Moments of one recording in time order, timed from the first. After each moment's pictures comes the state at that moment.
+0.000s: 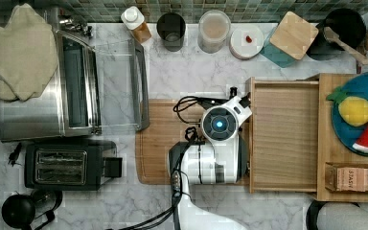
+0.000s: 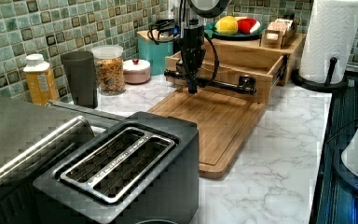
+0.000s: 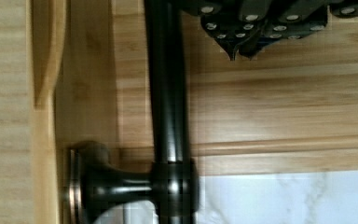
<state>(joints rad) -0.06 0.16 -0.05 -2.37 -0.19 0.97 -0.65</state>
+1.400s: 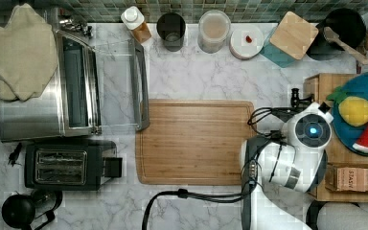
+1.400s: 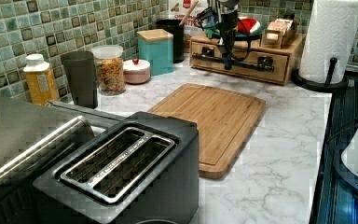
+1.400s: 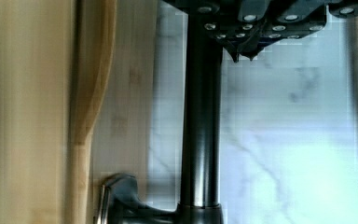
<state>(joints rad) -0.21 0.25 -0.30 -2.23 -0.25 0.95 -1.08</state>
